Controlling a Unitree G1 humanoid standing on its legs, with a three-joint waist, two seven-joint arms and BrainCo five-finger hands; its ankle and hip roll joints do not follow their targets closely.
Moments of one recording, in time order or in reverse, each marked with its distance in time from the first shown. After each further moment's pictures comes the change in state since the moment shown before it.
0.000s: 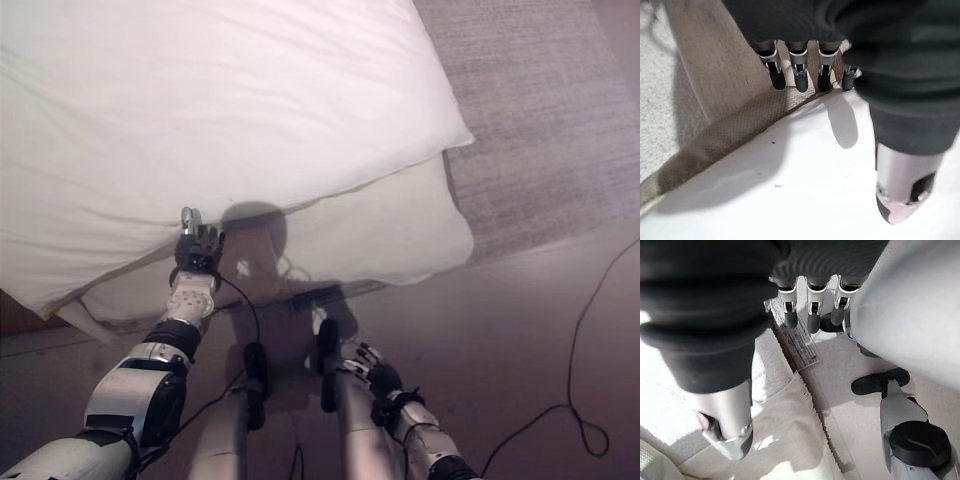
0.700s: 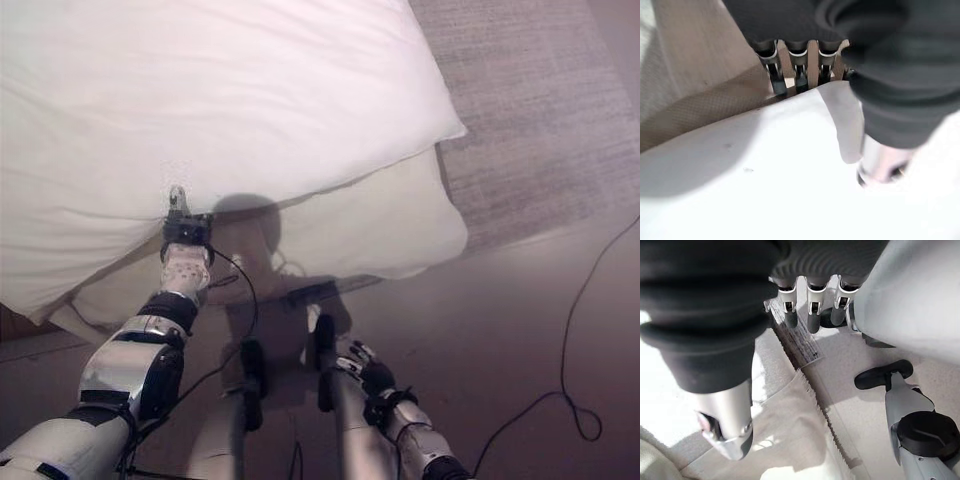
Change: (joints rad) left arm -0.147 0.043 -0.001 0.047 -0.031 -0.066 0.124; right arm 0.009 -0.002 0.016 -0.042 0.013 -0.002 -0.008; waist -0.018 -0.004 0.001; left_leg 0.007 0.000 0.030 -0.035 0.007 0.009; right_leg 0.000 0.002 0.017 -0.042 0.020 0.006
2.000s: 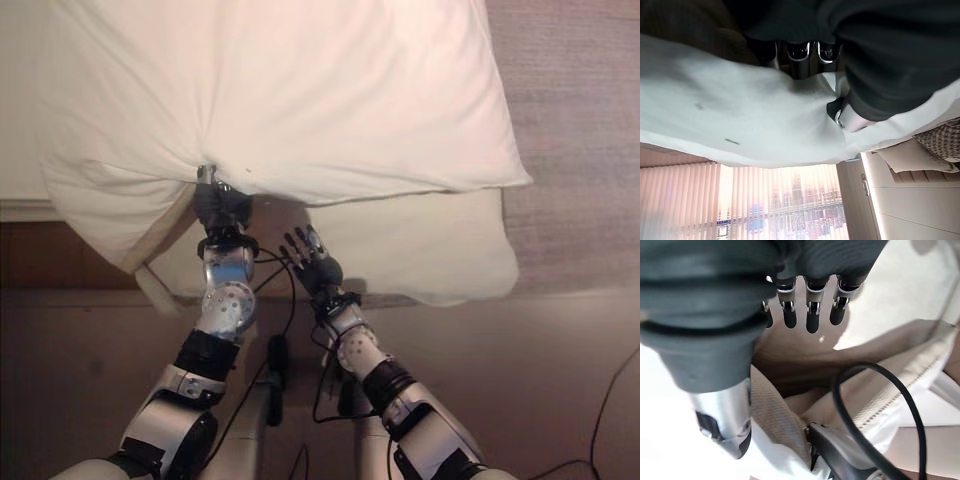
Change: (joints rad) left arm 0.276 -0.230 -0.222 -0.807 -0.083 -0.205 -0.063; right arm -0.453 0.186 0.054 -0.118 0.748 -0.046 0.042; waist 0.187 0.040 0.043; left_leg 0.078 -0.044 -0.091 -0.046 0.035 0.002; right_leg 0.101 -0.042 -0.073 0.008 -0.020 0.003
